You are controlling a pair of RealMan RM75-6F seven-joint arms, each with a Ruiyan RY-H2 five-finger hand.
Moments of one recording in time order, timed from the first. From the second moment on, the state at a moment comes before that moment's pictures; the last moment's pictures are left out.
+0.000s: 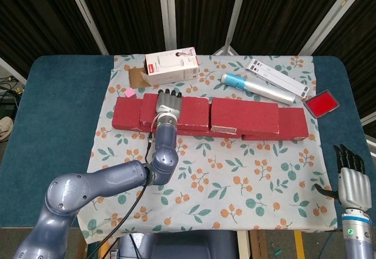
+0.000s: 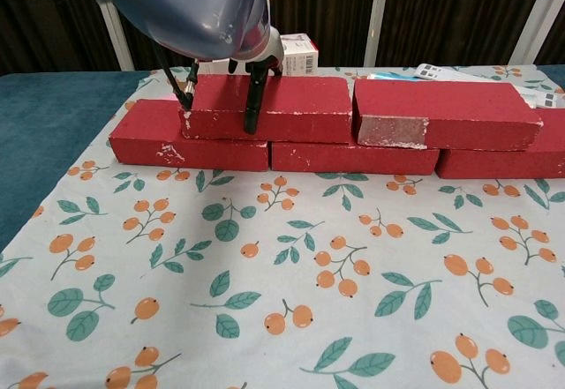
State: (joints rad) left arm -1.57 -1.81 -0.52 -0.94 -0.39 0.96 1.67; right arm 0.09 -1.22 0.15 -1.65 -1.20 1.39 -0.12
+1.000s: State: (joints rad) left arm -1.53 -1.62 -0.58 -1.28 -0.31 1.11 1.64; right arm 0.09 -1.22 0.14 -1.66 -1.19 1.38 -0.15
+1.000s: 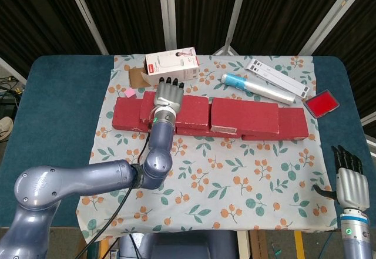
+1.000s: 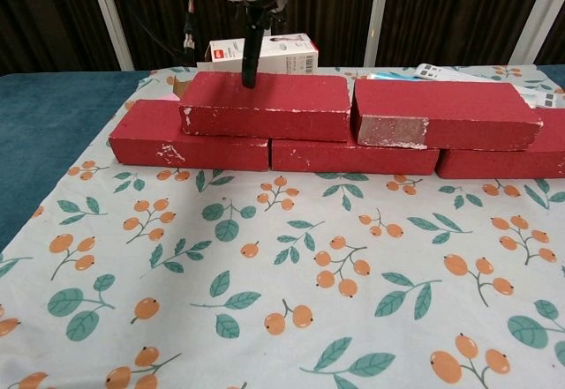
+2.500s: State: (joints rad) left arm -1.28 -1.52 -0.34 -1.36 -0.16 1.01 1.37; right arm 0.08 -1.24 0.15 -1.67 -1.21 1.41 -0.15
